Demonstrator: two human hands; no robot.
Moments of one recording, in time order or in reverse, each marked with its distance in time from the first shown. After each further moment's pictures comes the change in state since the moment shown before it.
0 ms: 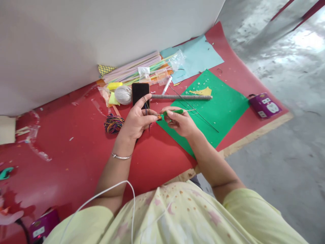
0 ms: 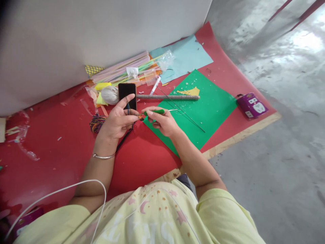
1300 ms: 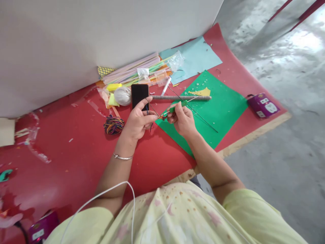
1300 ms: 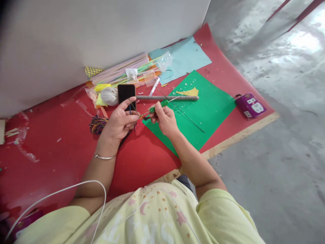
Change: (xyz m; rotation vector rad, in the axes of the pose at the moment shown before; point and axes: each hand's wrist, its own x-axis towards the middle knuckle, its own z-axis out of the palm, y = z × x) left_hand 0.004 -0.004 0.004 -0.029 0.006 -0.003; right_hand 0.012 0.015 -0.003 -0.103 0.254 -0.227
